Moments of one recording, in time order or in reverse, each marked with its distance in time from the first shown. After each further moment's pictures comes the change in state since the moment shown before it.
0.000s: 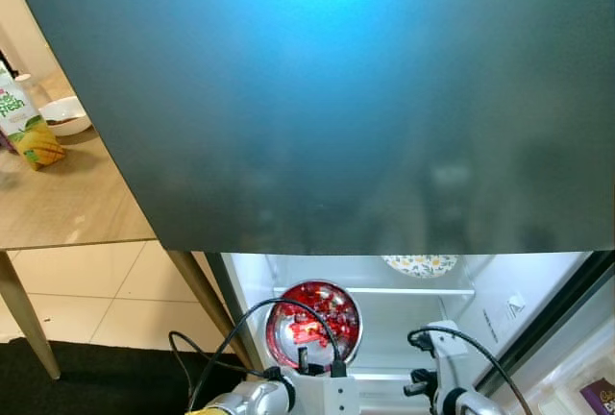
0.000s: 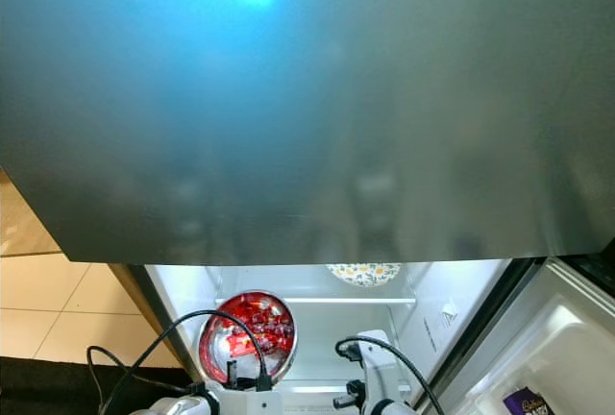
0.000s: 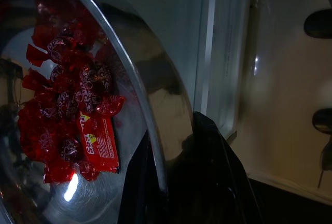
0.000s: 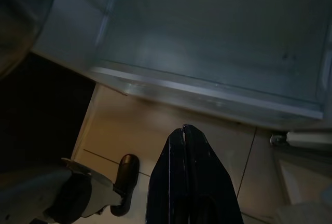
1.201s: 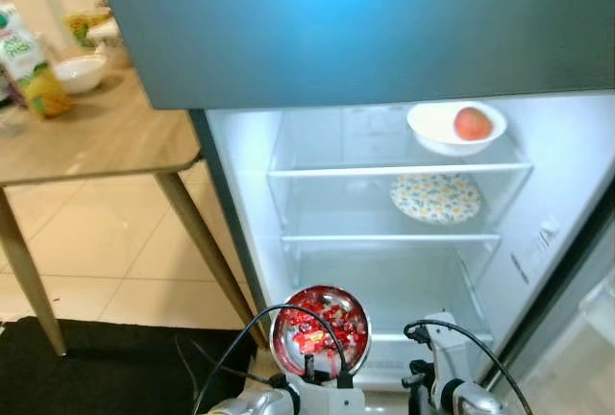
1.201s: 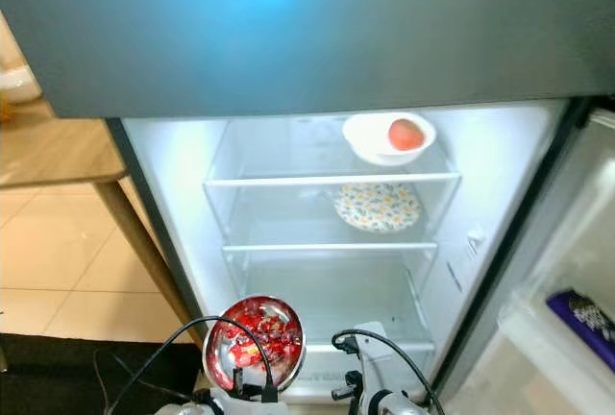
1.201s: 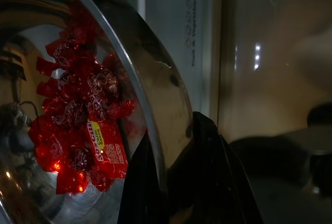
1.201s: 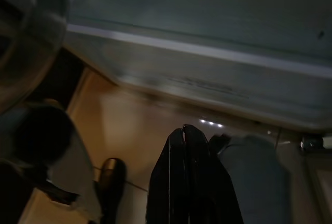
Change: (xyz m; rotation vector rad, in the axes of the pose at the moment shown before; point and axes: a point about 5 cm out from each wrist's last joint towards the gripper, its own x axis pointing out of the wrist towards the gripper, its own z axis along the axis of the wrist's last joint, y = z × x) left arm 0.003 -0.005 0.008 0.048 -0.035 0.002; right arm 0.001 -0.005 0.011 -0.028 -0.028 -0.027
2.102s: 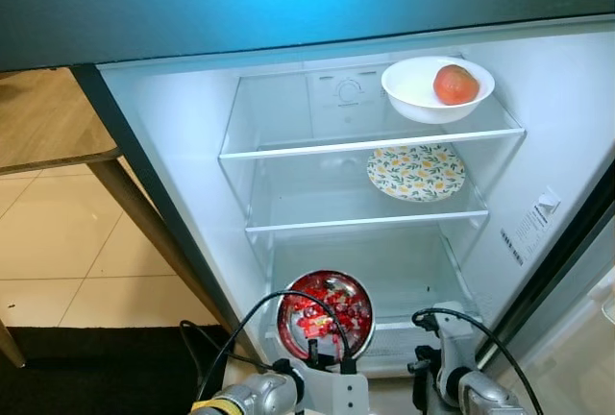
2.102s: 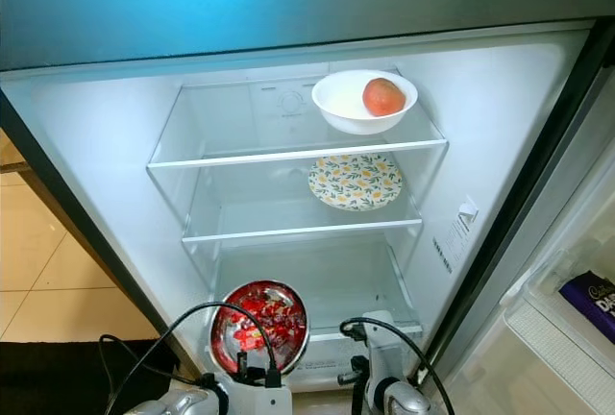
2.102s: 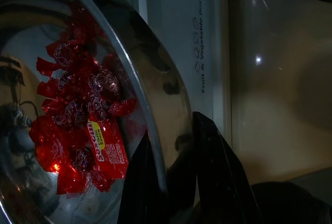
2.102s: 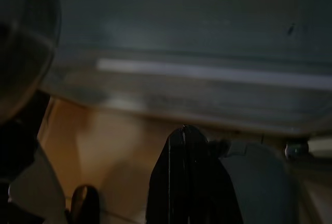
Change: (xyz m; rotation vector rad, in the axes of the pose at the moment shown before) left arm 0.000 0.019 -0.001 0.029 -0.016 0.053; right arm 0.001 -0.008 0.021 0.018 -0.101 -0.021
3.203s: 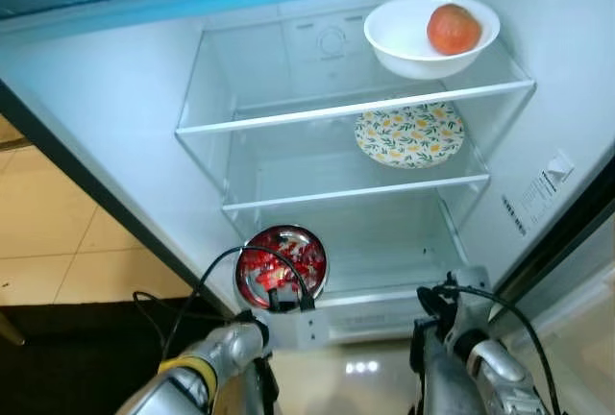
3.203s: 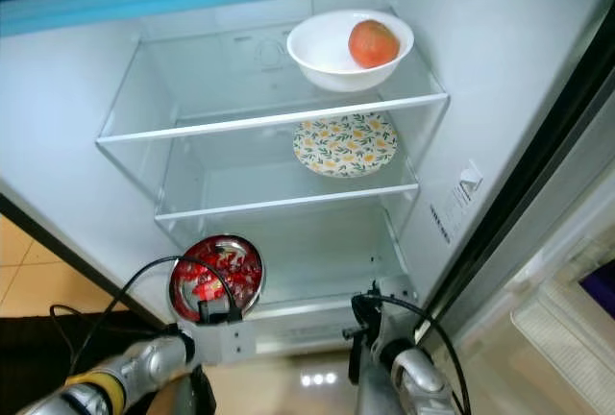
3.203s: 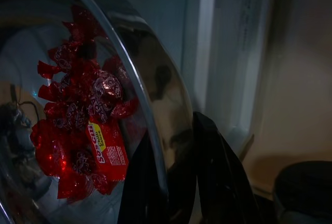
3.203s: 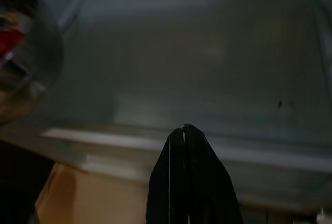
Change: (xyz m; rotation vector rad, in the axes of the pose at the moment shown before) left arm -0.024 0.077 -0.045 -0.061 0.128 0.195; right arm -0.019 -0.002 0.068 -0.072 -0.462 0.082
